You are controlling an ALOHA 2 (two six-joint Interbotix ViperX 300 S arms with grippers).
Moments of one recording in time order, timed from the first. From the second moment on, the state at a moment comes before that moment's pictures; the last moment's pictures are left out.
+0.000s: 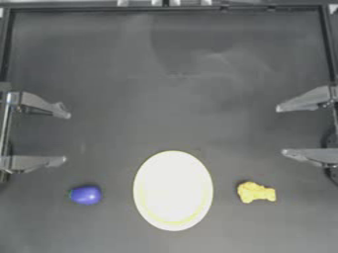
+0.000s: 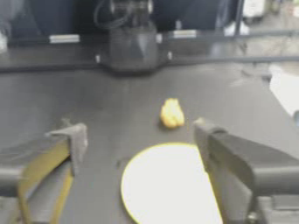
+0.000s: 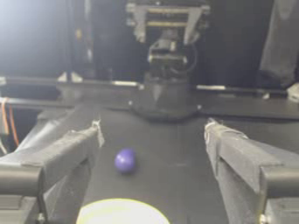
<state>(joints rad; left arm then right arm) 0.00 -0.98 1.08 0.00 0.03 0.03 0.00 -0.97 1.18 -0.02 -0.27 0.00</state>
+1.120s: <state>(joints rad) -0.19 -0.56 0.85 0.13 0.67 -0.33 -0.02 -0.97 1.18 0.02 -0.23 0.00</state>
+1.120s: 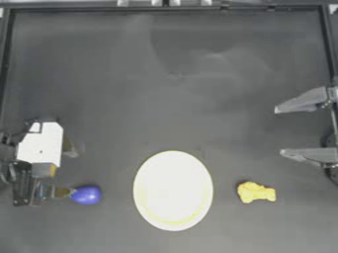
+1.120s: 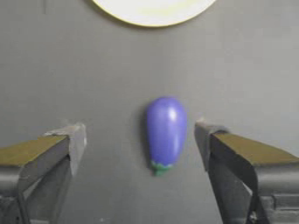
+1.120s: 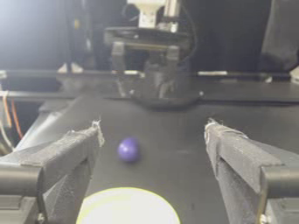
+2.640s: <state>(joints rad) -0.25 -0.14 0.88 0.11 0.46 -0.43 -0.02 -0.97 1.18 0.02 -0.23 0.00</state>
